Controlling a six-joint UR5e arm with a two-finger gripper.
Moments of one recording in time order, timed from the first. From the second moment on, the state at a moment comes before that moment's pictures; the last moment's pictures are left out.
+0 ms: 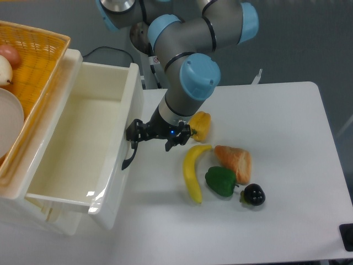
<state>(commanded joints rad) 2.46 -1.83 -1.59 -1.40 1.17 0.31</state>
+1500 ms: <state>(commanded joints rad) 2.51 -1.84 -1.58 -1.41 1.11 0.31</state>
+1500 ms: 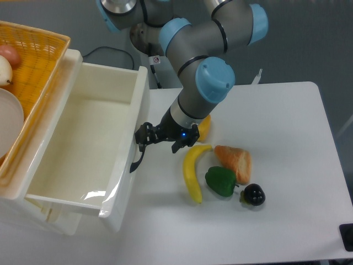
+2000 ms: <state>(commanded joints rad) 2.52 -1.83 -1.58 -1.41 1.10 0.31</state>
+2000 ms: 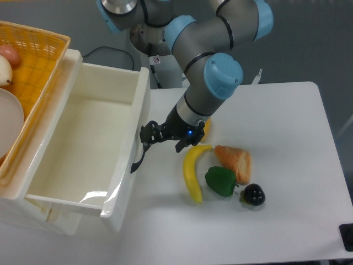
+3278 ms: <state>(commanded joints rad) 2.58 -1.79 -1.55 -1.38 1.52 0.89</state>
